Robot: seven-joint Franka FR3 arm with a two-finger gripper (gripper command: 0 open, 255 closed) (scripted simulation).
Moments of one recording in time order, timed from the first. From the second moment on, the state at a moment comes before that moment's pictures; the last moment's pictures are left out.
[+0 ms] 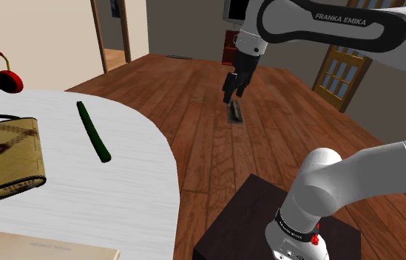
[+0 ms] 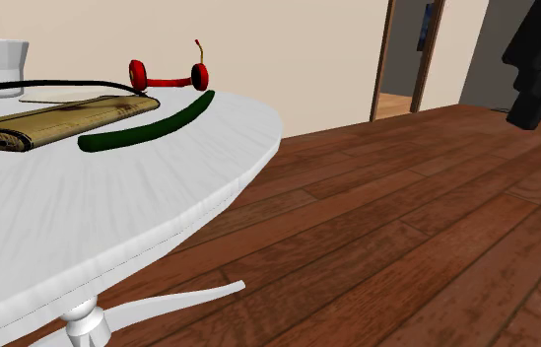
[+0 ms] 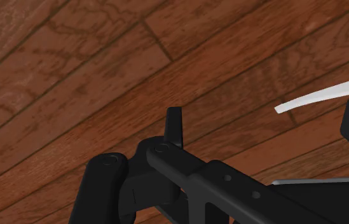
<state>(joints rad) 0.00 -0.80 -0.06 -2.31 -0.03 1.67 -0.05</state>
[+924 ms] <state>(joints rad) 0.04 -0.58 0.20 -2.16 0.08 1.74 0.29</state>
